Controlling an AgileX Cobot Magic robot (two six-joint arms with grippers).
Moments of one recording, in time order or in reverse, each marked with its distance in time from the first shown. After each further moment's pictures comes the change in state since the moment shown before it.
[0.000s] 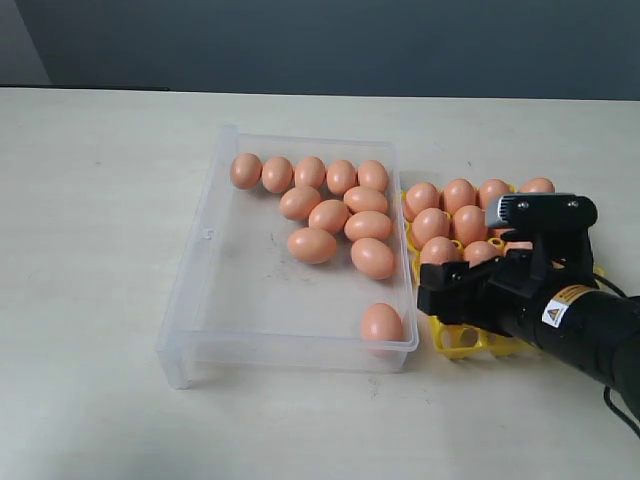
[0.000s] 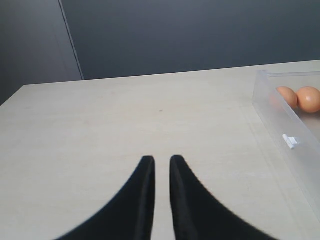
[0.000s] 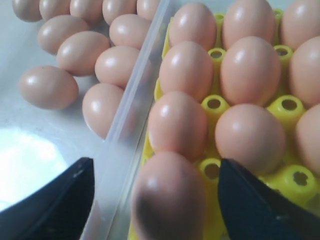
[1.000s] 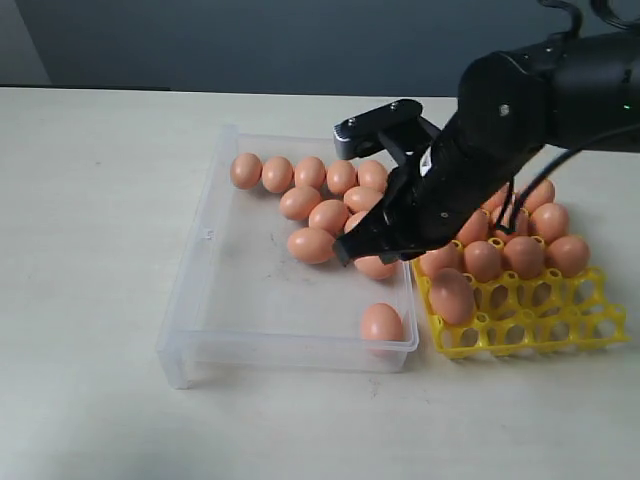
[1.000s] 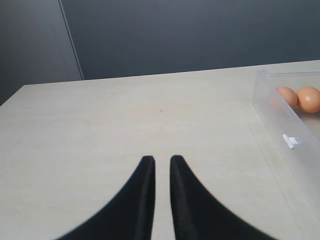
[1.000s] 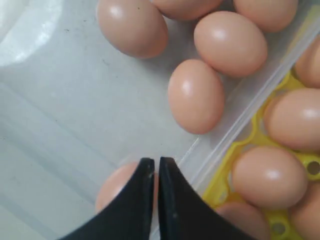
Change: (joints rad) left arm 0.000 0.000 0.000 0.000 0.000 0.000; right arm 0.000 0.190 -0.767 -0.179 1.171 -0.194
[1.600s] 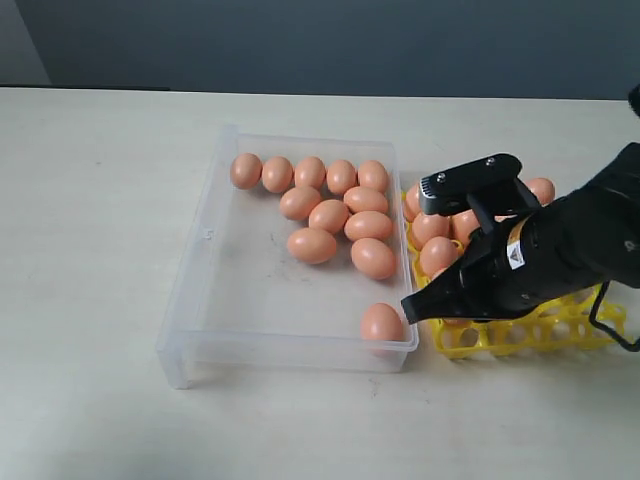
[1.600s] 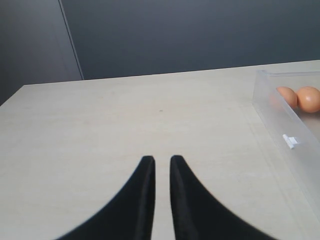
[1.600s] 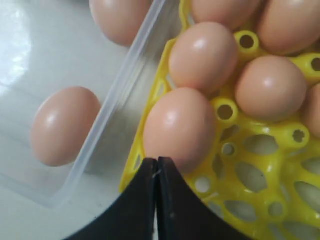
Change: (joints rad) left arm 0.000 0.000 0.000 0.000 0.000 0.000; right arm 0.000 -0.215 0.367 -0.256 -0.194 0.367
